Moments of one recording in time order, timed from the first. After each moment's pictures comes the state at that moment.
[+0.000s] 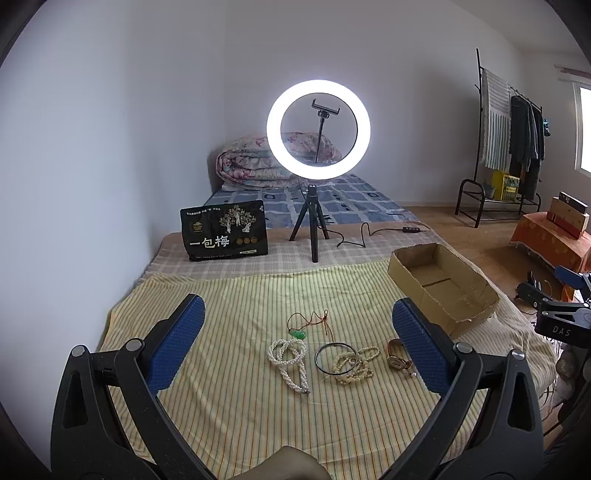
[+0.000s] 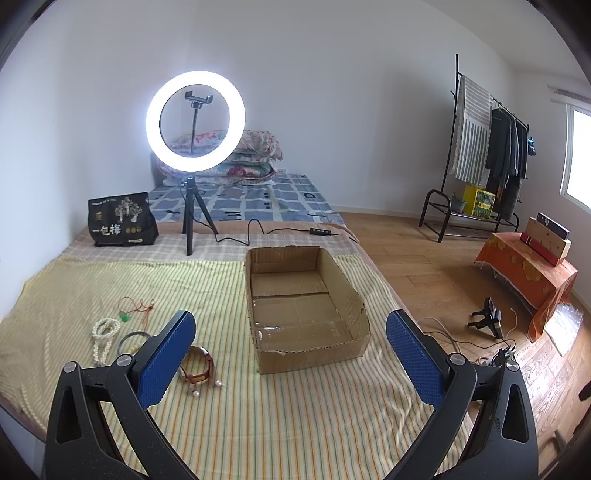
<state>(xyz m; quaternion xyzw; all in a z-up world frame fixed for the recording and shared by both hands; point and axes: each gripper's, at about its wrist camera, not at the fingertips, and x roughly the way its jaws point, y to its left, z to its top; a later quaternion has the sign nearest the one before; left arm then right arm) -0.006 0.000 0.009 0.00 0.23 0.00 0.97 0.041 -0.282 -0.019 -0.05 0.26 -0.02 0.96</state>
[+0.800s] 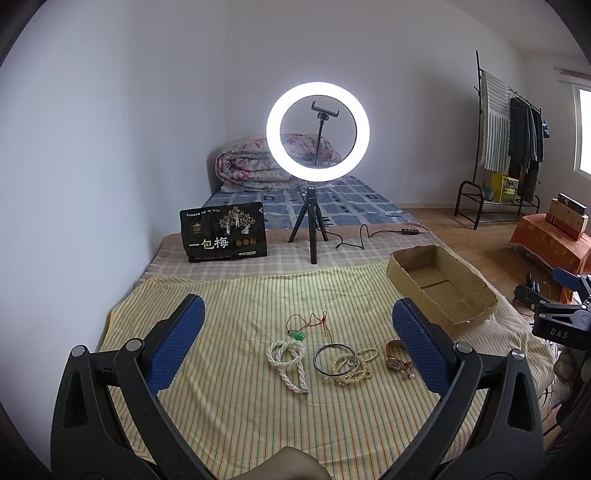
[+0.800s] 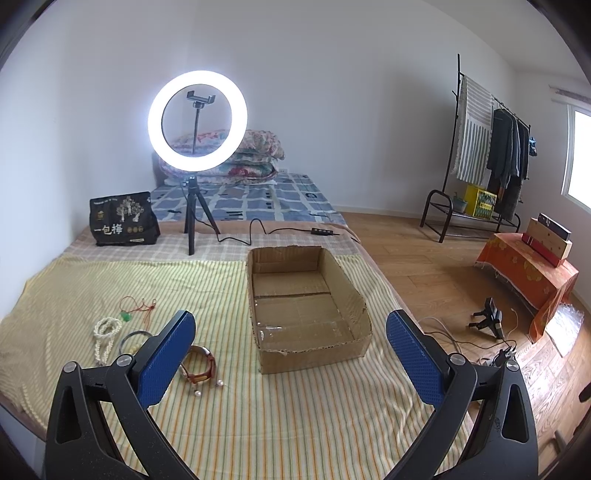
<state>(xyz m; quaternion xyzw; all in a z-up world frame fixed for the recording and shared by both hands) -0.007 -0.001 0.010 0.00 0.23 0.00 0.97 0.041 -0.281 -0.018 -0.05 0.26 -0.02 0.96</state>
